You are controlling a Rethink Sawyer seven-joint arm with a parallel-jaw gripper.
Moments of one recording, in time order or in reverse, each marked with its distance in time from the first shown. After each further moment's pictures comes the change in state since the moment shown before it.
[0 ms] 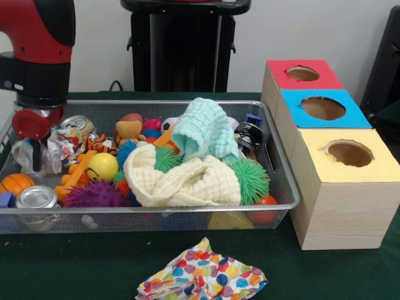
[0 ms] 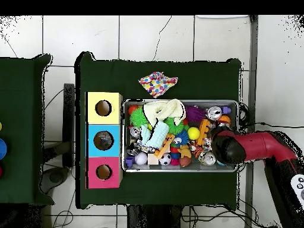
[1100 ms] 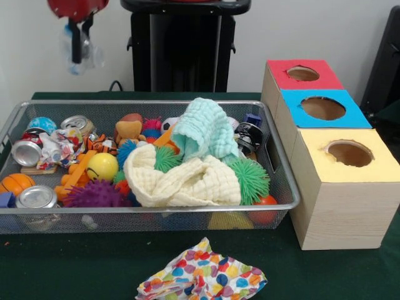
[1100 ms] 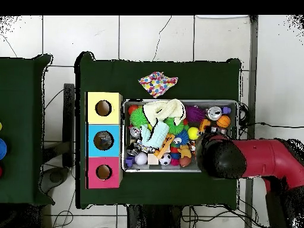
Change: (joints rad) arm 0.096 -0.479 0.000 0.254 0.475 0.202 0.000
